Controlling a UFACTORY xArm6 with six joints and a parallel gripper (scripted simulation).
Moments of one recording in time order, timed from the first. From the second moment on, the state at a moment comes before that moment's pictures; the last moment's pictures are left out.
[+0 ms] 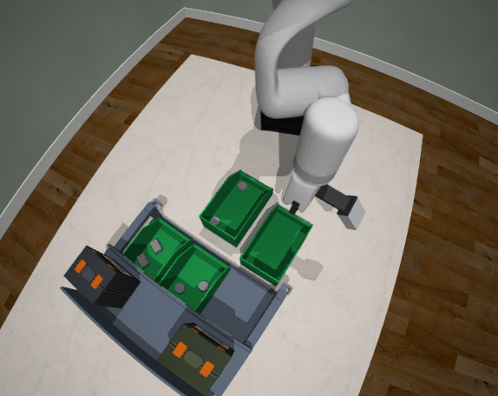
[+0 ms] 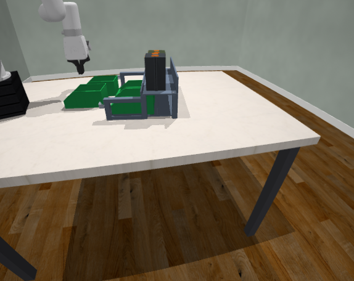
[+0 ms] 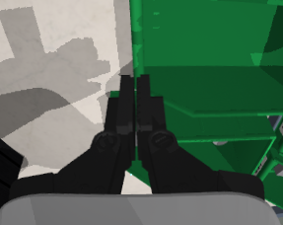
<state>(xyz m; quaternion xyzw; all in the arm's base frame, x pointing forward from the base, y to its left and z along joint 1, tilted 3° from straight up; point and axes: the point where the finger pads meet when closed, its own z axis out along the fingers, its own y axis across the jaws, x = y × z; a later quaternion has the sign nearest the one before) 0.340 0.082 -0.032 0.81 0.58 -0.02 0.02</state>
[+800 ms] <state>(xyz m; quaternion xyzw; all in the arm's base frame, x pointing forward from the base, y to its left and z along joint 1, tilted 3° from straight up) 0.384 0.037 0.002 0.97 0.23 0.00 0.01</state>
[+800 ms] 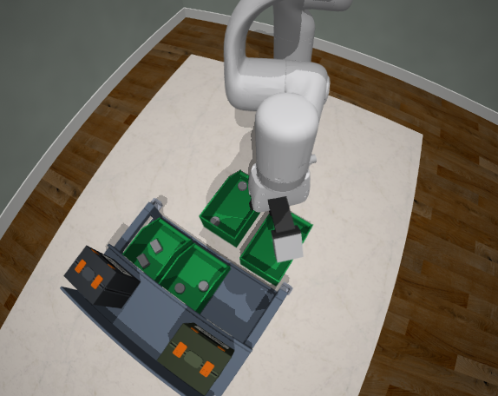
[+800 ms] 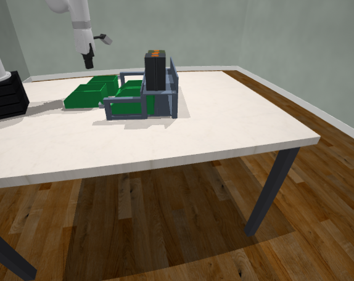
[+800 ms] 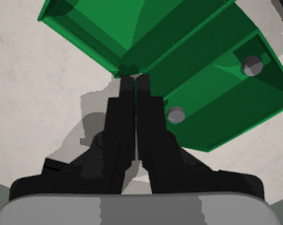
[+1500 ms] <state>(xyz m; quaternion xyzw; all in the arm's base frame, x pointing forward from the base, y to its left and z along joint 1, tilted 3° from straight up) 0.403 0.011 0.022 0.99 -0.16 0.01 0.02</state>
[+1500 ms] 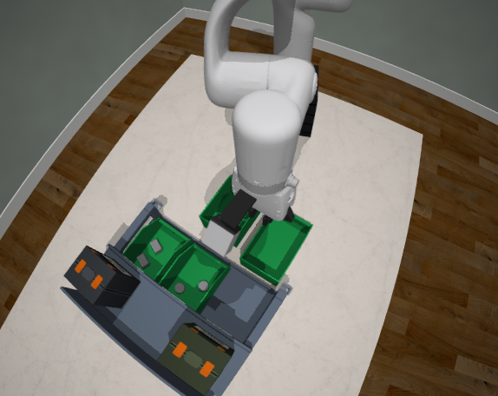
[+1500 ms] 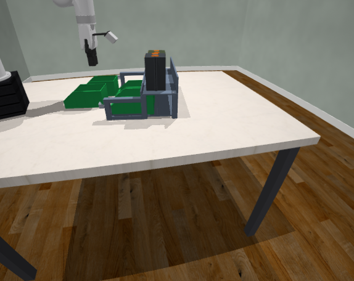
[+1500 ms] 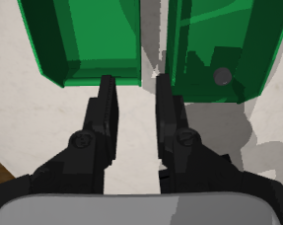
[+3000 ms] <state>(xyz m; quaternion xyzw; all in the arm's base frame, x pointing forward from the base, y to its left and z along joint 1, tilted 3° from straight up) 0.403 0.011 0.012 0.99 -0.16 0.01 0.03</state>
